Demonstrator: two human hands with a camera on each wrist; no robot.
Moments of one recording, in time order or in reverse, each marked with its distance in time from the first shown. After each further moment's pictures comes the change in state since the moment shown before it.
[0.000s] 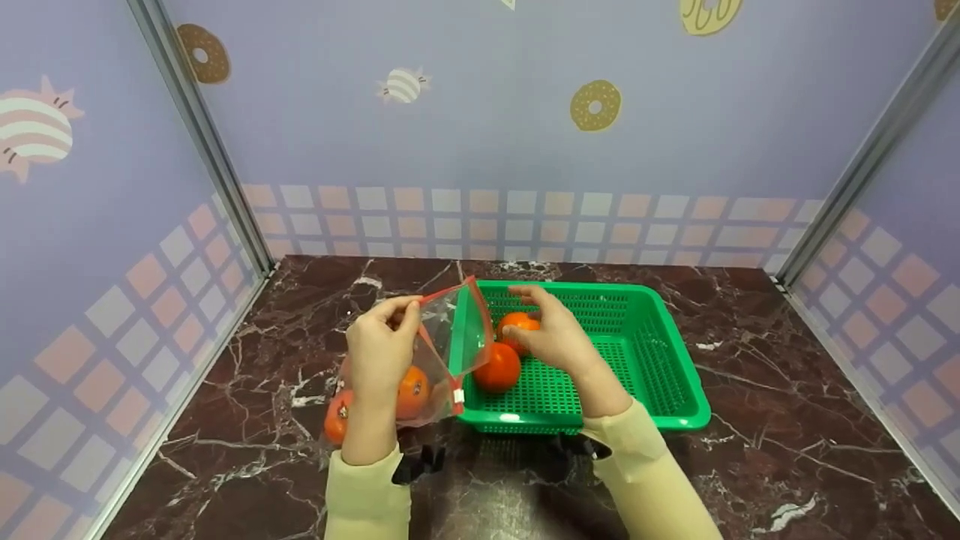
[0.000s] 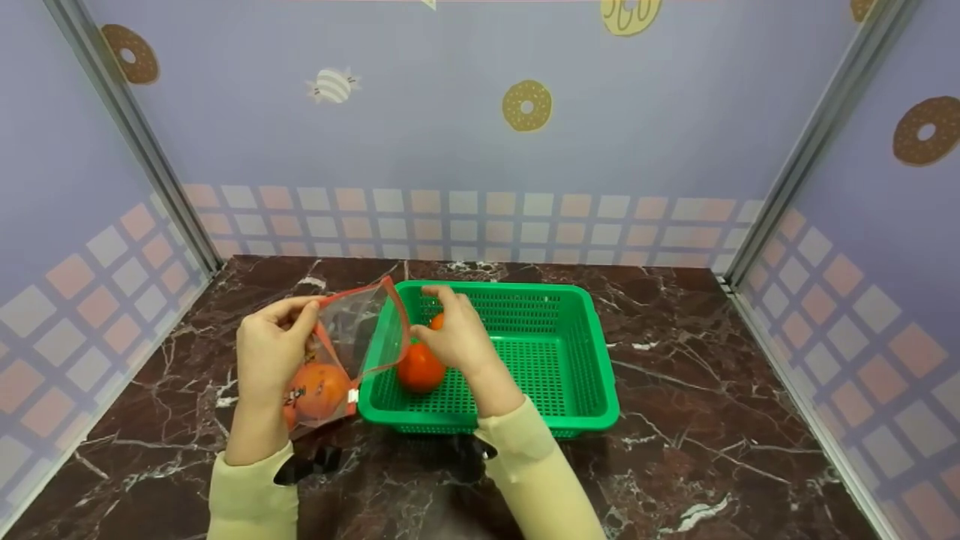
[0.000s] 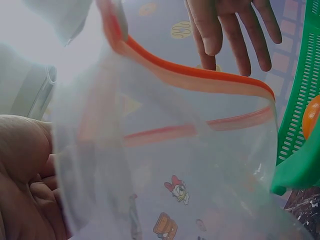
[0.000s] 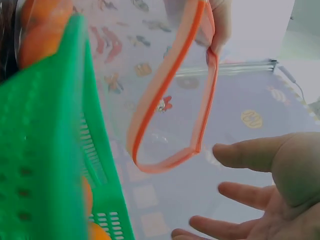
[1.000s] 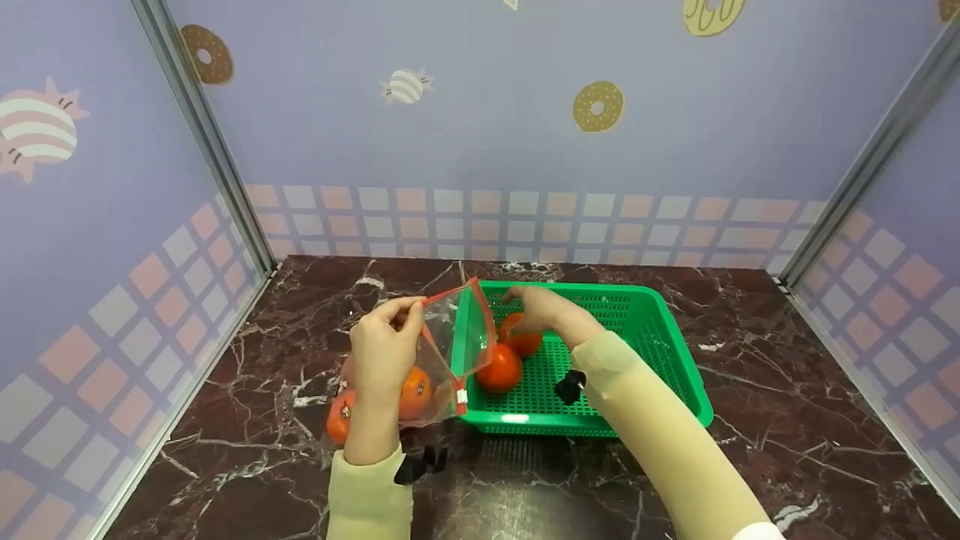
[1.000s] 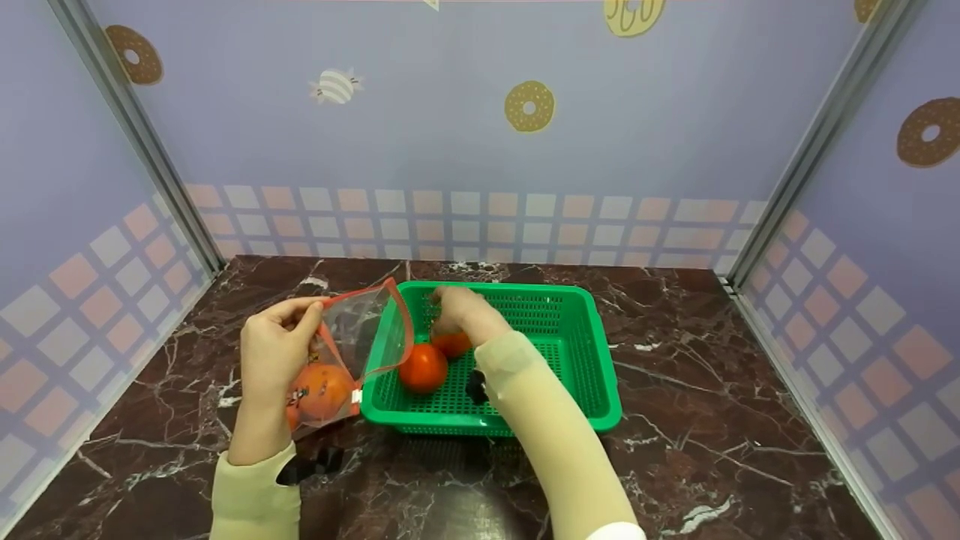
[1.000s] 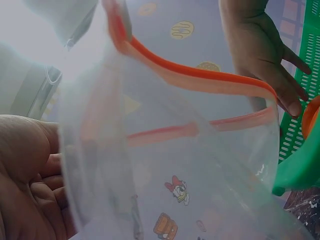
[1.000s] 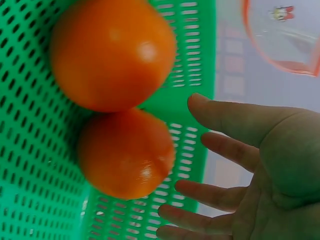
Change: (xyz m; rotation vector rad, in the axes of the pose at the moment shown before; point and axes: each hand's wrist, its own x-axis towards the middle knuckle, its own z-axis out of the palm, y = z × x) left_hand 0.000 -0.001 0.001 0.024 0.011 0.026; right_hand 0.088 0.031 0.000 -0.466 -0.351 0.024
